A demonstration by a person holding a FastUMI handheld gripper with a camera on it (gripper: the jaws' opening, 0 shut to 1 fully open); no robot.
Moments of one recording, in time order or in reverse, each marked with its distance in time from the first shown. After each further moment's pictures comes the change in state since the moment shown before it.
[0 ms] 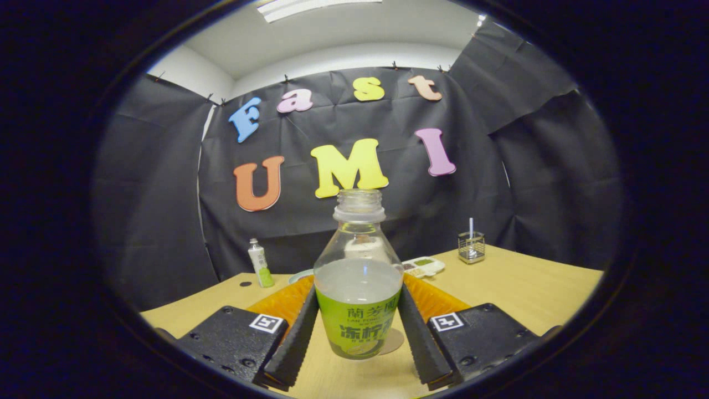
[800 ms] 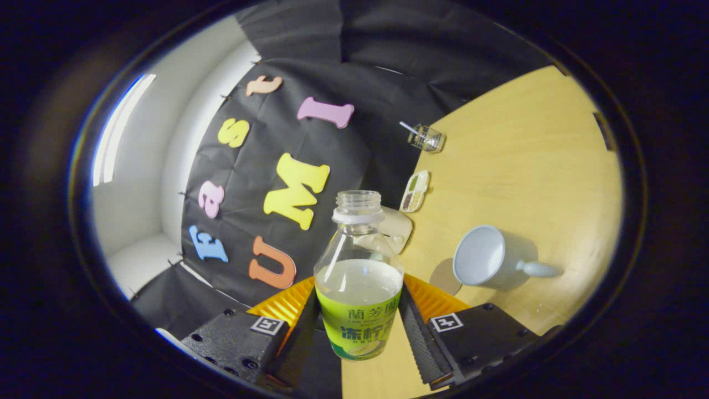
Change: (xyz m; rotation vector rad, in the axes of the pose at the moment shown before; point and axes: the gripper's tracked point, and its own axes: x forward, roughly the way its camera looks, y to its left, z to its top) arm -0.051 -0.012 0.011 0.940 0.141 0.084
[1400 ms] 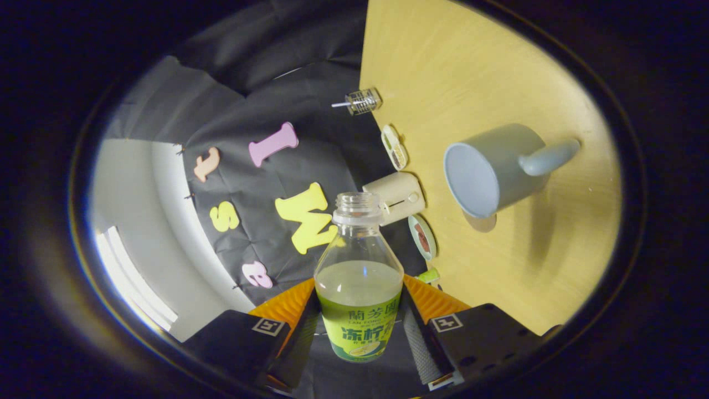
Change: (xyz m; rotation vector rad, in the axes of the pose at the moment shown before) arm 0.001 0.017 0.018 0.740 0.074 0.220
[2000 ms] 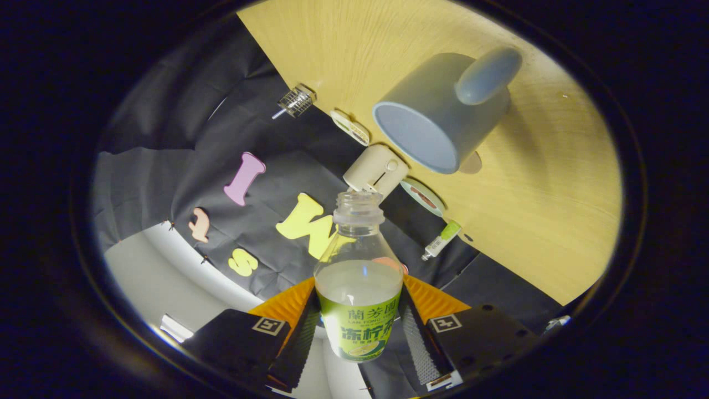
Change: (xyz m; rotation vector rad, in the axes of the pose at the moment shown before) arm 0.014 -0.005 0.005 0.546 0.106 0.045
